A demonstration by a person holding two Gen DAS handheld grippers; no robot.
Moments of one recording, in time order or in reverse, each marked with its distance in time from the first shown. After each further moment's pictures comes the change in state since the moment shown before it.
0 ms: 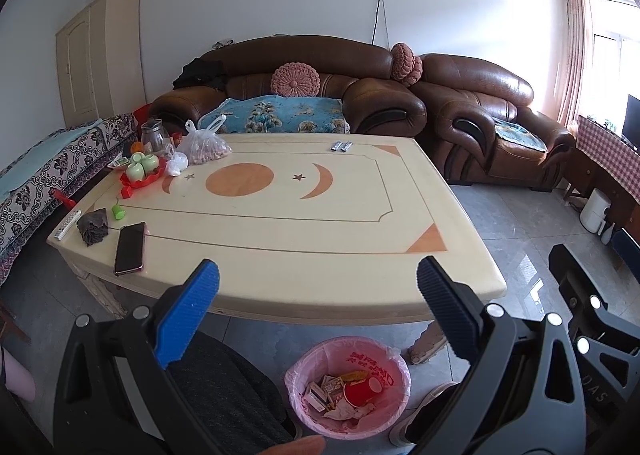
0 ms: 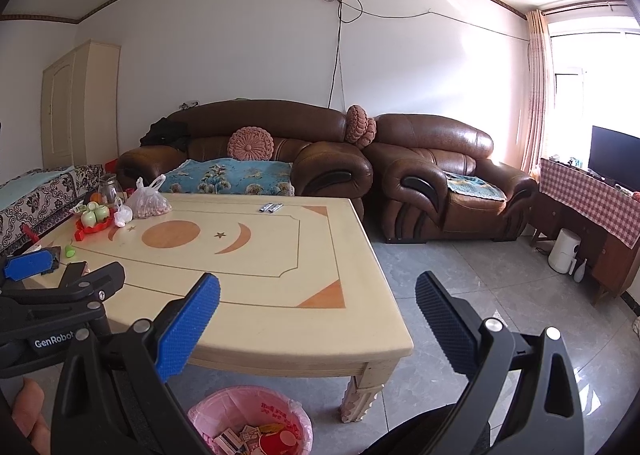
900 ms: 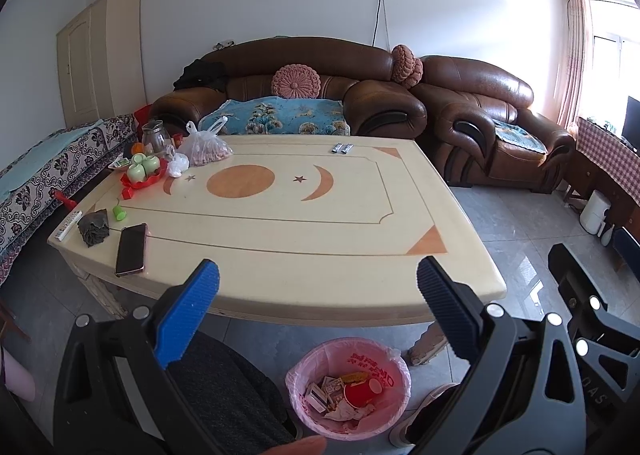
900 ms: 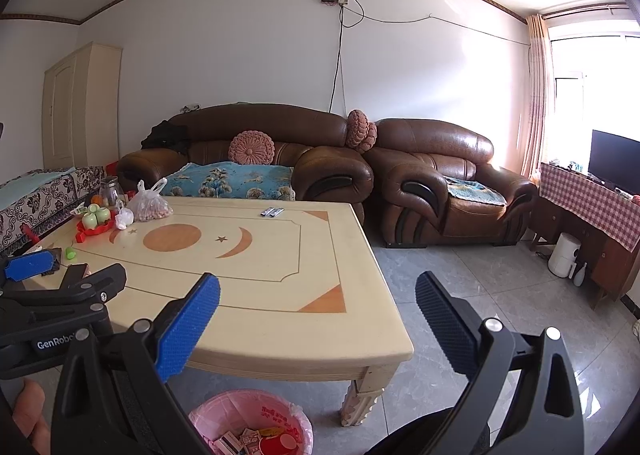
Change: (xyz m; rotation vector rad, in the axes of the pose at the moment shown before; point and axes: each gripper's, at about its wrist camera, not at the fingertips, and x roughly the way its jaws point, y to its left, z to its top) left arm -0.001 0.003 0.000 0.000 -0.006 -0.001; right arm -0.005 0.002 0.000 -0.008 -0.010 0.003
